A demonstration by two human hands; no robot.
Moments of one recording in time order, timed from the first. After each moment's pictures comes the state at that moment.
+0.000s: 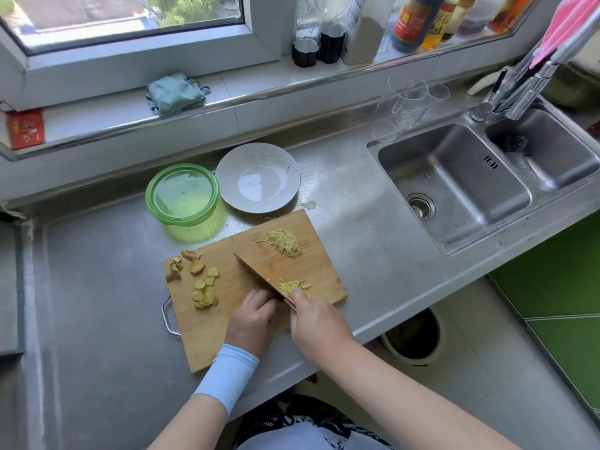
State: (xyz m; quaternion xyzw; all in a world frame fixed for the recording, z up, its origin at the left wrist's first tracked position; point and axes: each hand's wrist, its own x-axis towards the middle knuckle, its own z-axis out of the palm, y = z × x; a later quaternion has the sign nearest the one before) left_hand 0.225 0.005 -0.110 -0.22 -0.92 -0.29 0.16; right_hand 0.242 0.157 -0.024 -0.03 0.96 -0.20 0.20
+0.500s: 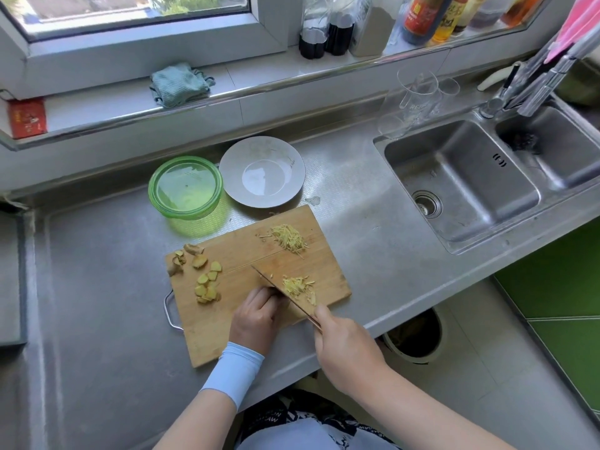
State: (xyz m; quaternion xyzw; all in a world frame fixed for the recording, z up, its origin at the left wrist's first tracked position) left_hand 0.230 0.011 -0.113 -0.19 -0.91 -0.30 0.20; right_hand 0.280 0.188 -0.016 -0.02 0.95 -0.22 0.21
